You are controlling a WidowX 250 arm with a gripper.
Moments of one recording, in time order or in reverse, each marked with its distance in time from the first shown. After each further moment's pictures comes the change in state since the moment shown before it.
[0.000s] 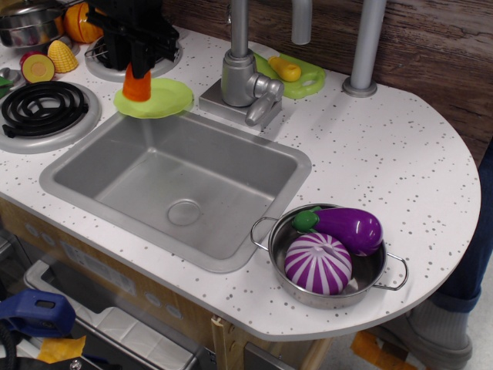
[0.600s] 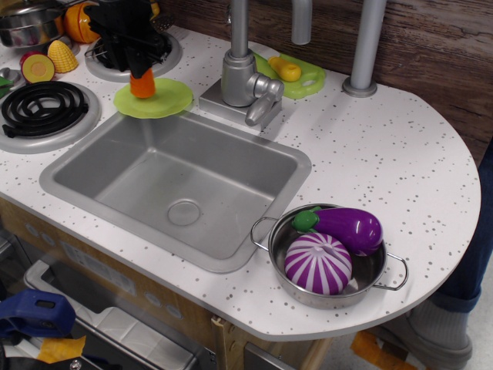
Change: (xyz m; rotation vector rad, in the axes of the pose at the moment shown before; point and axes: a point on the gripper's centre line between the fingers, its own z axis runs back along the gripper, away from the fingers) arm 0.021 0.019 -0.054 -0.118 -0.107 -0.060
